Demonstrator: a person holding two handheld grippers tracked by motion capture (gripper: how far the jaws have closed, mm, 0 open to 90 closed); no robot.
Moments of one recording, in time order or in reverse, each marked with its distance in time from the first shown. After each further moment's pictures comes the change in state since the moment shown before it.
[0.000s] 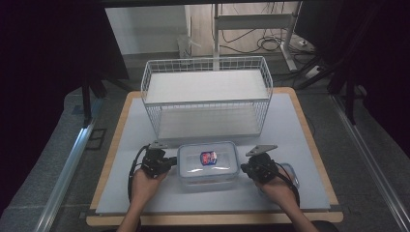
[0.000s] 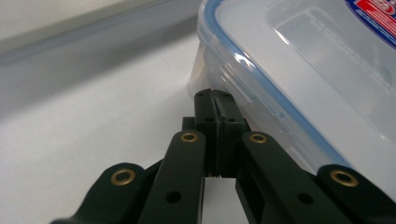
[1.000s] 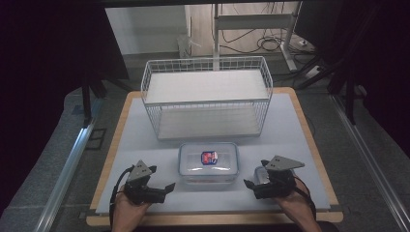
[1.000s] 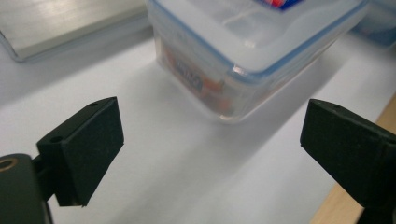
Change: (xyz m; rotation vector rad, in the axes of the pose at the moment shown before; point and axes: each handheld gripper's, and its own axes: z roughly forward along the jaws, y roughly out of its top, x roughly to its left) left arm -0.032 -0.059 -0.060 -0.130 0.022 0.165; right arm -0.005 -0.039 -0.039 -0.248 0.041 -0.077
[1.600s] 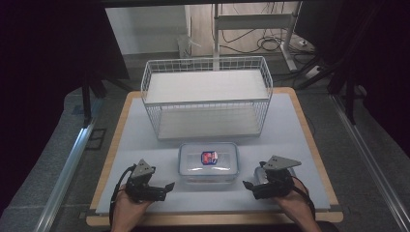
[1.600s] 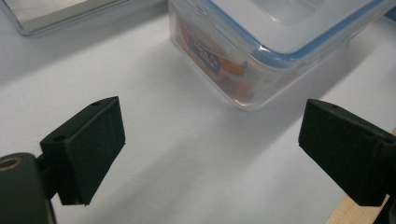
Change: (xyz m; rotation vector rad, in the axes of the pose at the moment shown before) left arm 0.009 0.002 0.004 0.044 0.005 -0.064; right arm -0.002 -0.003 0.008 0.039 0.034 0.010
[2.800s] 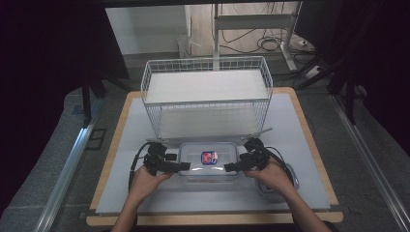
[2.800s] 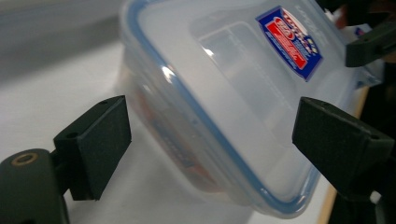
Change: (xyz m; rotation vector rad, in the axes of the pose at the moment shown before) left arm 0.033 0.058 0.064 0.119 -0.351 -0.186; right arm -0.030 0.058 0.073 0.255 0.260 0.311
